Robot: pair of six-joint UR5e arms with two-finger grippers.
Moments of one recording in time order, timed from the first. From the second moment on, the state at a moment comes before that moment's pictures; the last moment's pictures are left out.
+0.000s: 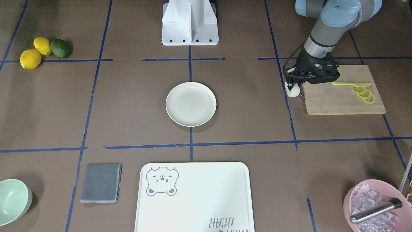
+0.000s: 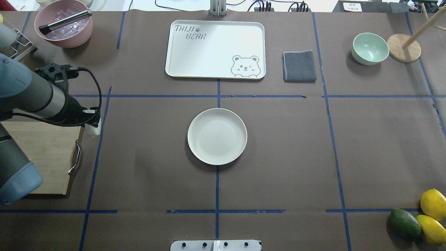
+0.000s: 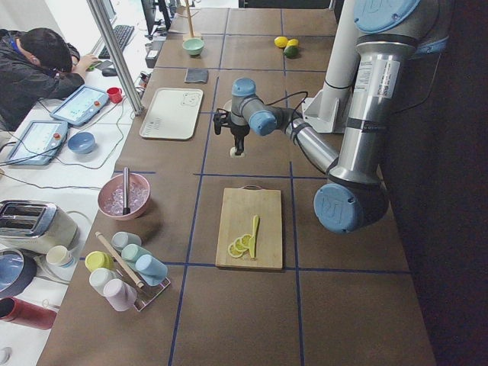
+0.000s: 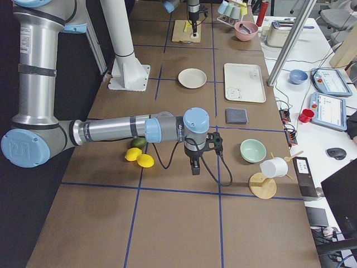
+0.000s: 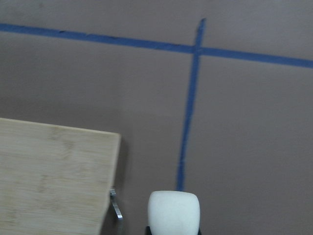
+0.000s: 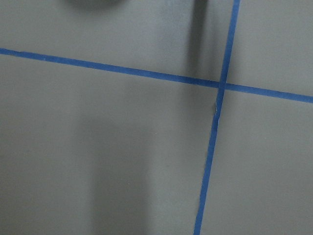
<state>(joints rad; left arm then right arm) -0.75 -1.82 -2.01 -1.60 -2.00 -1.18 1.50 -1.70 1.83 -1.59 2.37 -0.03</state>
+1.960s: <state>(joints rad) -0.43 -2.43 -1.45 -1.68 -1.72 -1.42 1.60 -1.72 1.71 -1.52 2.42 -0.06</state>
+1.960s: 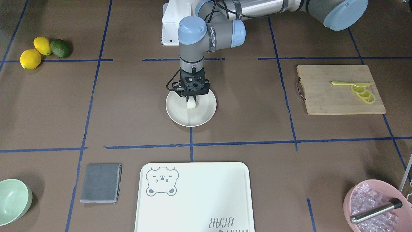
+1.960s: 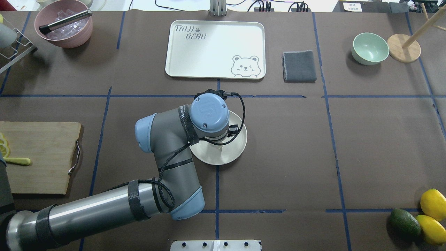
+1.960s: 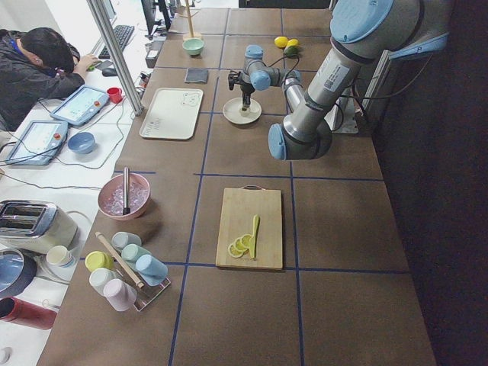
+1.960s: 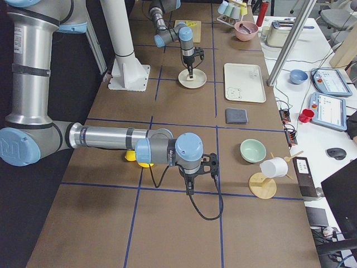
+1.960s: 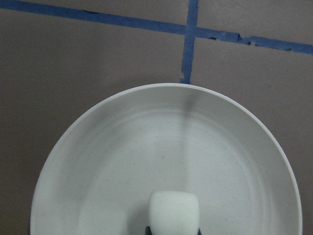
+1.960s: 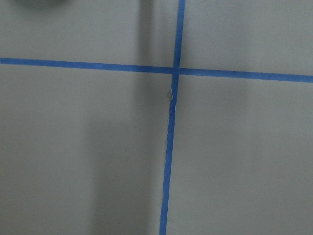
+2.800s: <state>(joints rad) -0.44 -2.44 -1.46 -1.67 -1.72 -1.39 1.60 -1.72 1.71 -1.52 2.42 -0.06</state>
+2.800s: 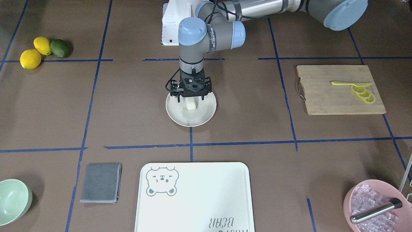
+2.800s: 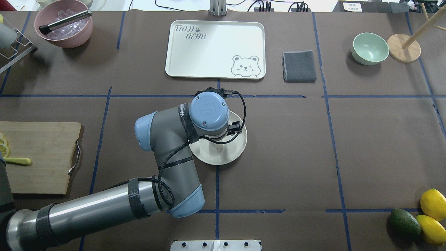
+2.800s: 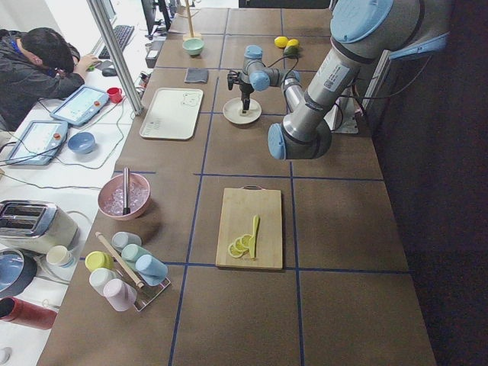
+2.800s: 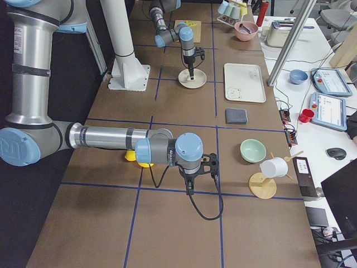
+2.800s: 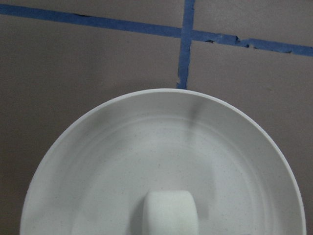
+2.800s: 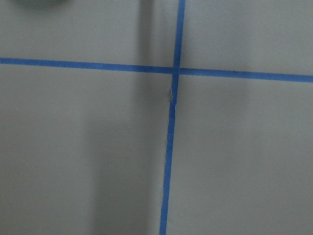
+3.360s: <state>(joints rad) -0.60 -2.31 -1.74 -1.40 -1.85 -1.15 1.60 -1.70 1.69 -1.52 2.42 -0.07</state>
